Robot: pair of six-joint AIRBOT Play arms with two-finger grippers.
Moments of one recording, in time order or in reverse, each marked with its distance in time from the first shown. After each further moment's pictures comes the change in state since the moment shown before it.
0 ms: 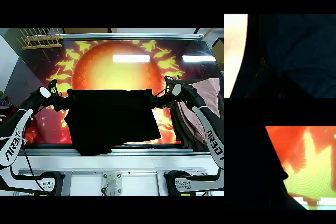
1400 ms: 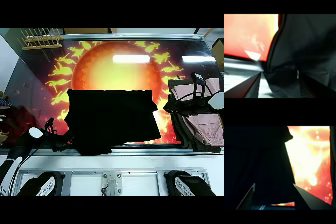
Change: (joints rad) left arm 0.092 0.553 -0.738 -0.165 -0.132 0.028; right arm -0.100 0.554 -0.163 0.051 0.250 -0.079
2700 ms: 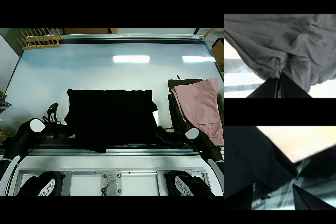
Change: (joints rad) left arm -0.171 0.062 0.186 0.088 0.011 -0.012; right arm -0.025 0.019 -0.639 0.271 -0.368 0.185
